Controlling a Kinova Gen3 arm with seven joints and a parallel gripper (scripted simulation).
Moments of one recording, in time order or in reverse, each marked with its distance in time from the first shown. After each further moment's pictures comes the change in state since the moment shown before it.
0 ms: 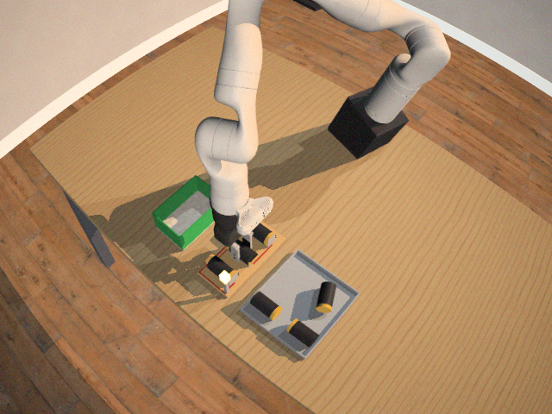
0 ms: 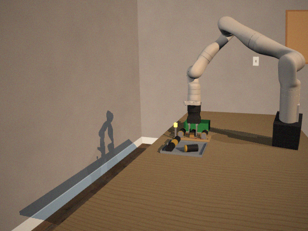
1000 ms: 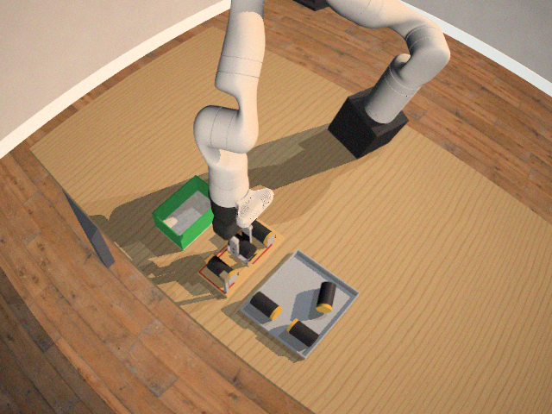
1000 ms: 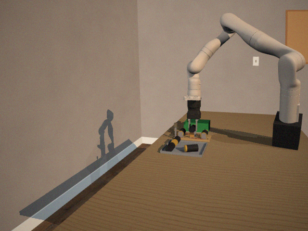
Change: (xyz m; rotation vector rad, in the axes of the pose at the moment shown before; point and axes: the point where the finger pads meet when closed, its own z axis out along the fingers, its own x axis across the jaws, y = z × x) arm 0.001 0.000 -0.026 -0.001 0.003 0.000
